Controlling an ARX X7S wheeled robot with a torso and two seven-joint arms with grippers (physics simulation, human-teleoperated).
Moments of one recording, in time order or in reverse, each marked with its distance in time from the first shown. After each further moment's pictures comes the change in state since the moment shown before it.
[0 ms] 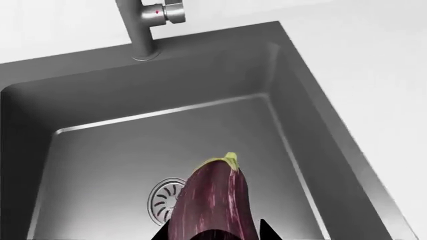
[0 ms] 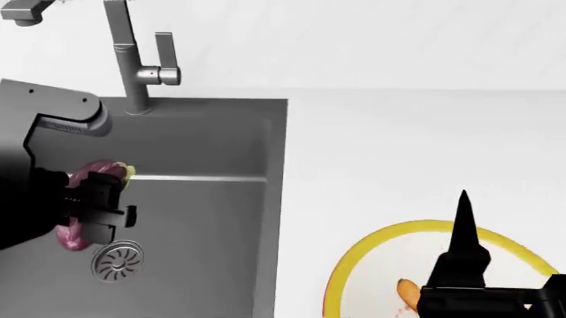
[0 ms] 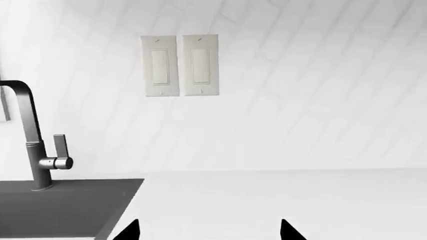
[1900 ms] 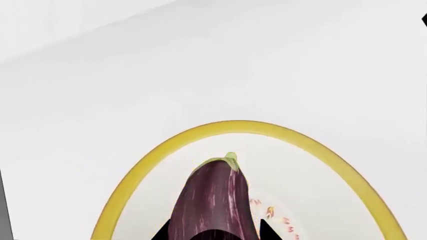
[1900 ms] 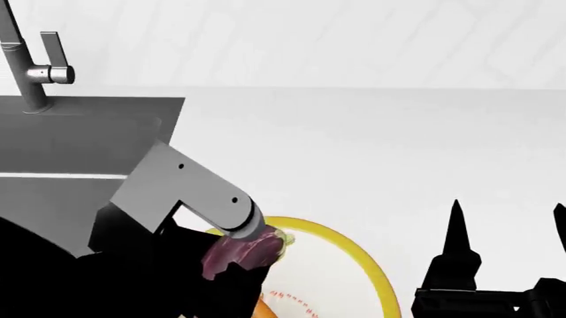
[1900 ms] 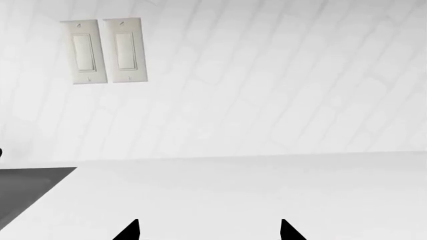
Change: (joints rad) left arm 0.026 0.222 0.116 0.300 -0.207 0.064 -0.130; right arm 0.017 -0.018 -0.046 0.042 -0.008 0.010 -0.008
